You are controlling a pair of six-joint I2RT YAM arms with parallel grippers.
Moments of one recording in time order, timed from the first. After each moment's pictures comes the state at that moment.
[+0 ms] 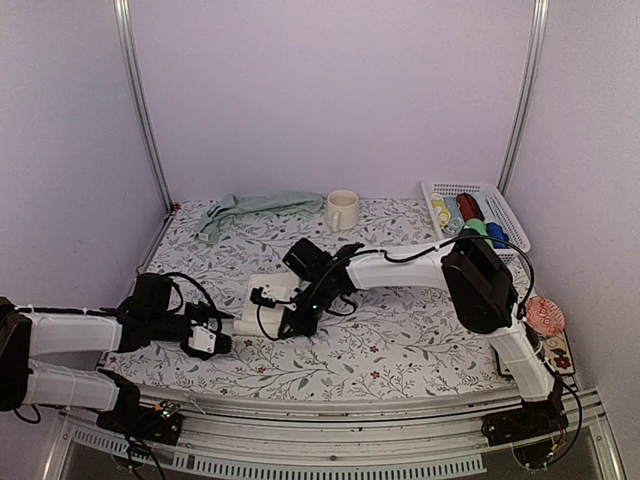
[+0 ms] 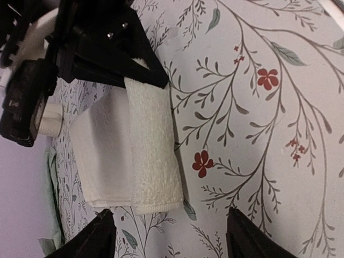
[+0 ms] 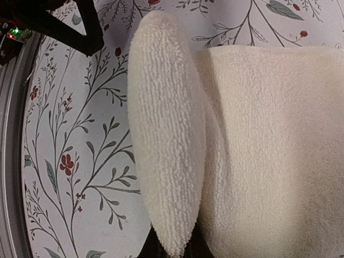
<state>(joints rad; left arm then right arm) -0.33 1.13 0.27 0.09 0.55 1.48 0.99 2.39 1.88 -0.55 -0.44 -0.35</state>
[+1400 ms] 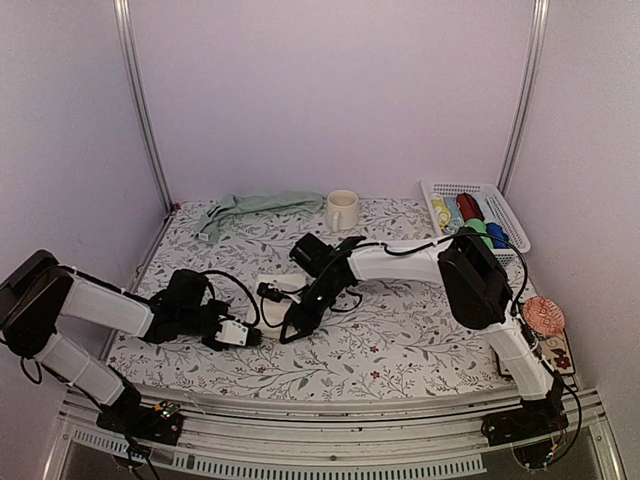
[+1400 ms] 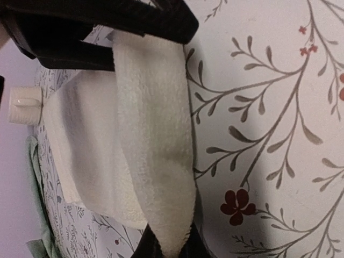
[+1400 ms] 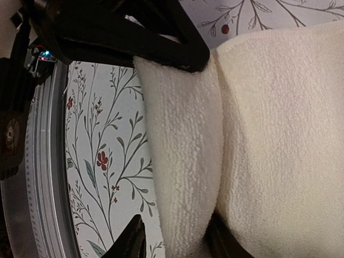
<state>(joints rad) -0.53 1.45 0.37 0.30 0.26 1.34 0.93 2.46 1.97 -0.69 -0.68 -0.22</state>
